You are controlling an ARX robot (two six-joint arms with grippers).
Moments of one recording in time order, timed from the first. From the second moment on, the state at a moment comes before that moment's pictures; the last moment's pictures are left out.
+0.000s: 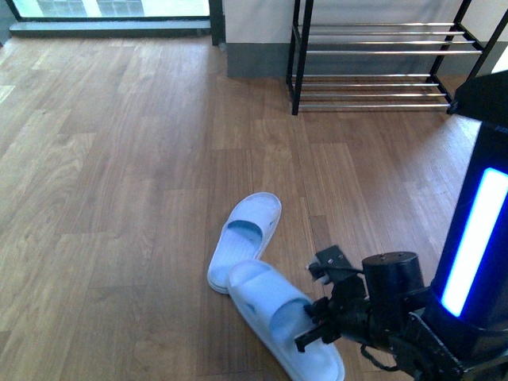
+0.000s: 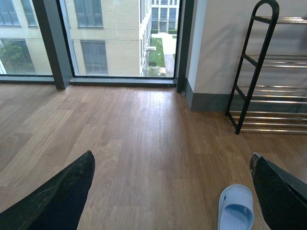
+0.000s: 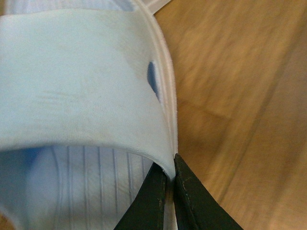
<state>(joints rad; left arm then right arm) 0.00 0.02 0.01 0.00 0.00 -0.01 0.14 2.90 1.04 1.03 -0.24 -0.06</state>
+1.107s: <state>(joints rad) 0.00 0.02 0.01 0.00 0.00 -0.01 -0.34 1.18 0.19 0.63 -0.03 0.09</state>
